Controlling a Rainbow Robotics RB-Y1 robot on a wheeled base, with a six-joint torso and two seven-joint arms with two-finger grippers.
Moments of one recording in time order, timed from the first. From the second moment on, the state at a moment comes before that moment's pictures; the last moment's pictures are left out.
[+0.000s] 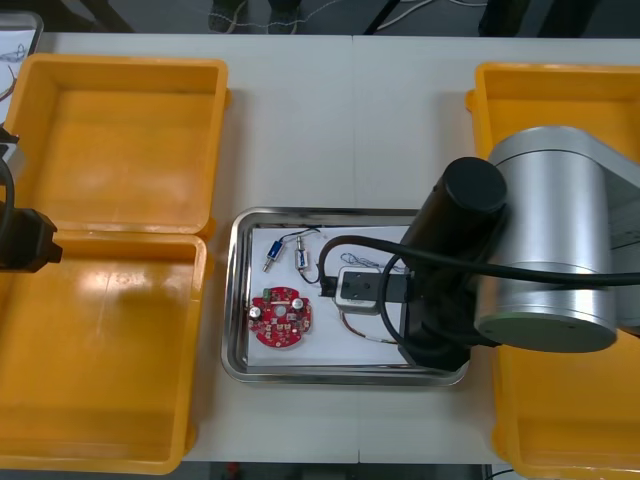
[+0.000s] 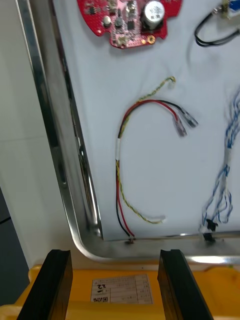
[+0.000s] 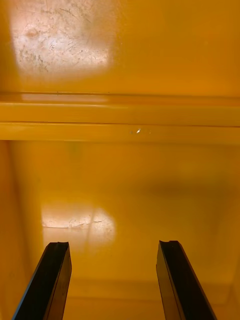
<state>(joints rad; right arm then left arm) -0.74 -0.67 0.73 -2.30 -0.87 1.92 1.66 -0.22 0.78 0.21 -2.19 0.76 1.91 -1.22</state>
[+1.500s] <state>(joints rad) -0.66 -0.41 1.11 -2.03 -0.47 1.78 1.70 -0.21 0.78 0.21 -2.20 0.76 1.91 -1.22</state>
